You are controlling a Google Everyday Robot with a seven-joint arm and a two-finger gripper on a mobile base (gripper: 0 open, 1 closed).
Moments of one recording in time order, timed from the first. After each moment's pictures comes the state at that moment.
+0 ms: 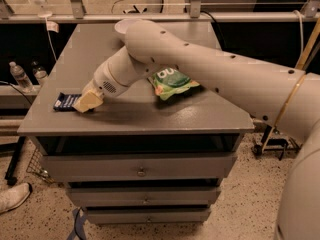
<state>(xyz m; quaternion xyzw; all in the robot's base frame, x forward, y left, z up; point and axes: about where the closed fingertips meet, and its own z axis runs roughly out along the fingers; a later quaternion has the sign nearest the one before) 0.583 0.205 0.831 -0.60 0.68 0.28 0.32</state>
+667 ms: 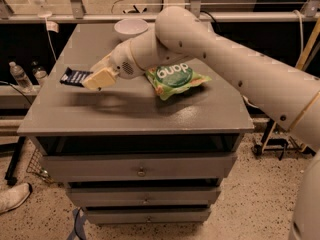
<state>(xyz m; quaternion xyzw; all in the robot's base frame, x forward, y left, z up) 0.612 0.178 0.884 -0.57 0.64 0.33 0.39</state>
